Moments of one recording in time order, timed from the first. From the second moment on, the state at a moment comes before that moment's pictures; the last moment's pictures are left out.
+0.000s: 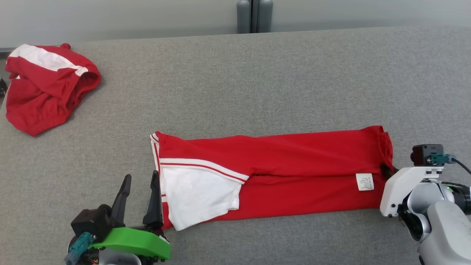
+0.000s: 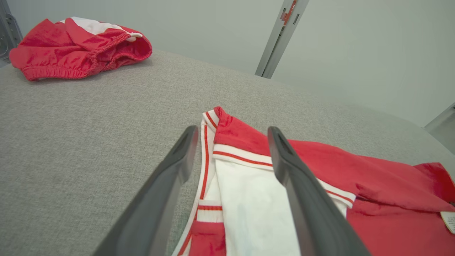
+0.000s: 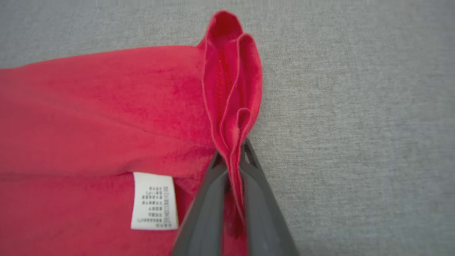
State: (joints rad) left arm -0.04 0.22 -0.36 0.09 -0.61 0.13 -0.23; right arm -0.30 -0.21 -0.03 0.54 0.26 0.13 0.24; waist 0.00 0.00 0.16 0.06
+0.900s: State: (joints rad) left arm -0.06 0.22 -0.36 0.13 -0.62 0.12 -0.24; right arm -0.19 -0.18 0.02 0.24 0.44 0.13 0.26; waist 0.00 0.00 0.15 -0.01
